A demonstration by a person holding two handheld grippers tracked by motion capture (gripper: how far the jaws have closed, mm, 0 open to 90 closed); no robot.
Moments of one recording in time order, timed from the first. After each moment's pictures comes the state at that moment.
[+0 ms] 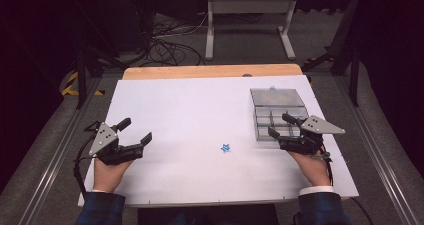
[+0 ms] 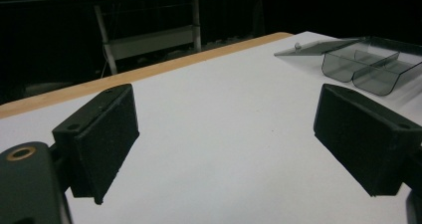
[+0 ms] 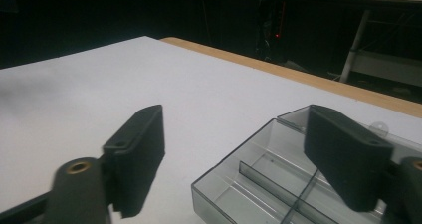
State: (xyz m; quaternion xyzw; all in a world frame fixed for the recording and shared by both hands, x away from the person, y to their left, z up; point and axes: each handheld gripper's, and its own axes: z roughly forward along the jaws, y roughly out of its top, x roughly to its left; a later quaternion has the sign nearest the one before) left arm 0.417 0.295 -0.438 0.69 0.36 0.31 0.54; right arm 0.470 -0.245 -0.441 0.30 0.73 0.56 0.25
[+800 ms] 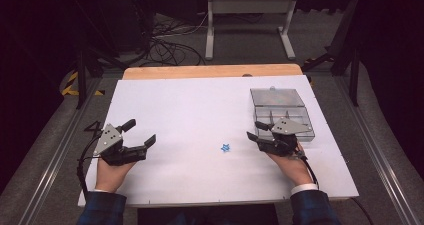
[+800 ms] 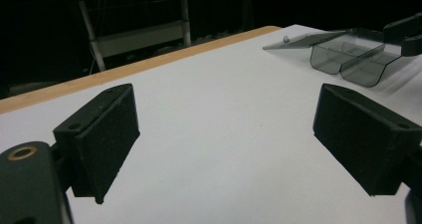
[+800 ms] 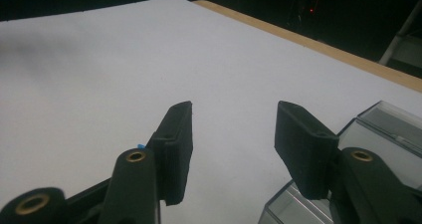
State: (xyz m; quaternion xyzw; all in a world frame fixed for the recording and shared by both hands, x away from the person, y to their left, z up) left arm 0.418 0.287 -0.441 0.71 0.35 0.29 0.54; right arm 0.477 -0.186 -0.455 0.26 0.78 0.52 0.22
